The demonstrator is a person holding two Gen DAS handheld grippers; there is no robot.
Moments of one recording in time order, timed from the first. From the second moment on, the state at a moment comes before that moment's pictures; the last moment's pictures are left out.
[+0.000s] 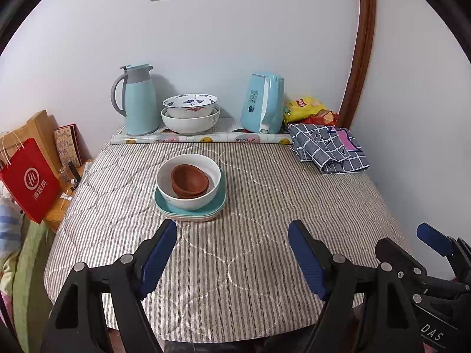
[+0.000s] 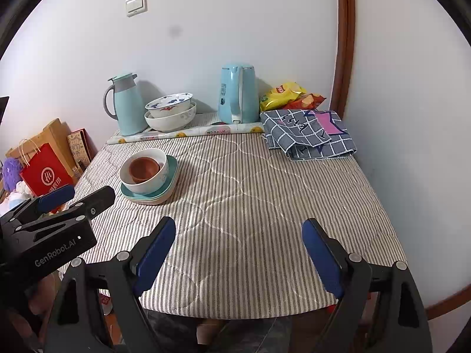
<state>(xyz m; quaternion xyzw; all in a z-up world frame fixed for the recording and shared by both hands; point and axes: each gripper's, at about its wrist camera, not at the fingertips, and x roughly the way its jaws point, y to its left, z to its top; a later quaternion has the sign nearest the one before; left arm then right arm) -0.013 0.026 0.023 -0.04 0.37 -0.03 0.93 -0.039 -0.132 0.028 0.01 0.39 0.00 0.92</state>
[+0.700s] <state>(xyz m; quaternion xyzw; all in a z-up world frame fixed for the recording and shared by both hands) -0.011 0.029 0.021 -0.04 0.37 -0.03 0.93 -0.042 -0.130 0.028 0.01 0.39 0.00 0.92</state>
